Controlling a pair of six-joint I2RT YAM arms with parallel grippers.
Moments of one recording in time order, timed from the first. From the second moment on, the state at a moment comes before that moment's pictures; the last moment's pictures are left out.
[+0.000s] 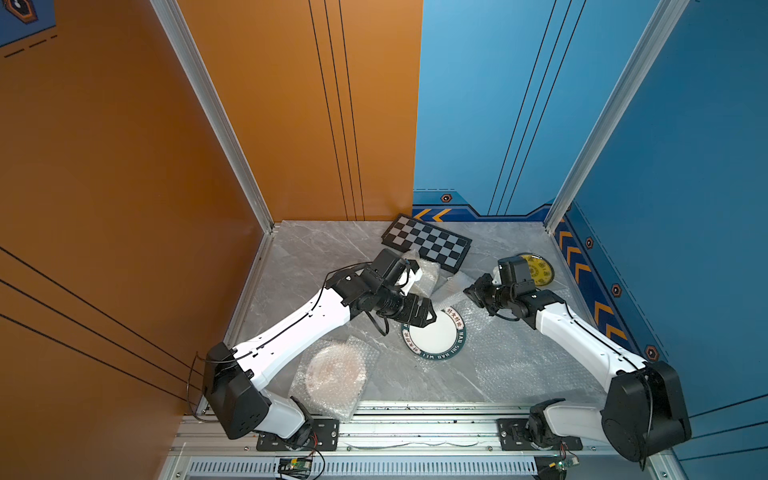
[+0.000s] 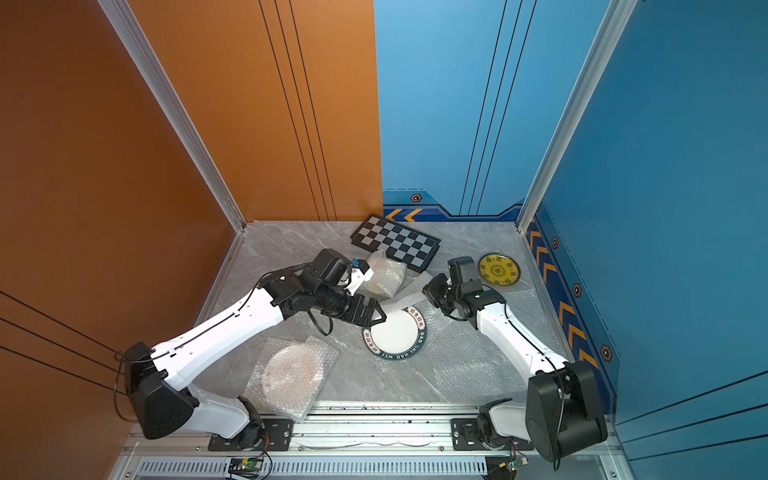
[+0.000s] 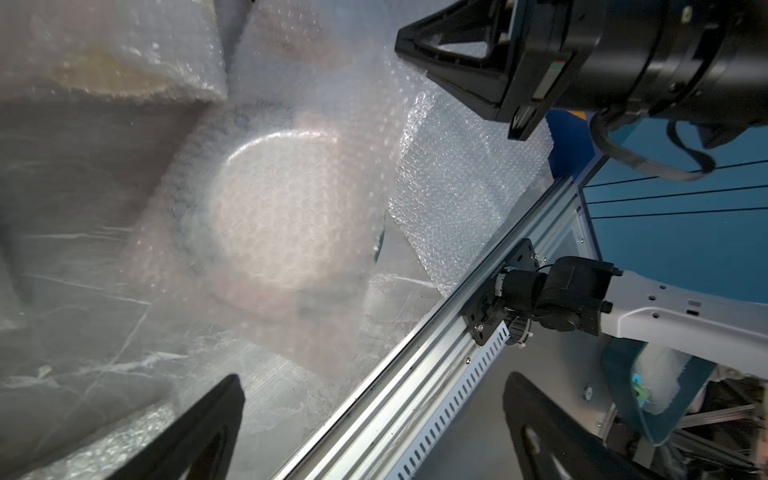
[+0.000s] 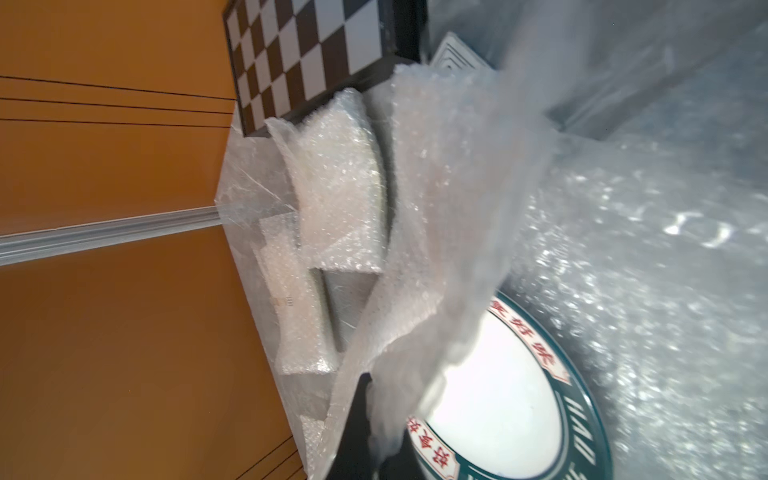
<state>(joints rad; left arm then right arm) -0.78 1.47 1.41 -0.88 0.31 -0.41 0.29 1.34 0.92 -0.34 -0.32 1.14</state>
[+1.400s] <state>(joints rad) -0.64 1.33 1.25 -0.87 0.19 -0.49 0.37 1.95 1.69 -0.43 -0.43 1.00</state>
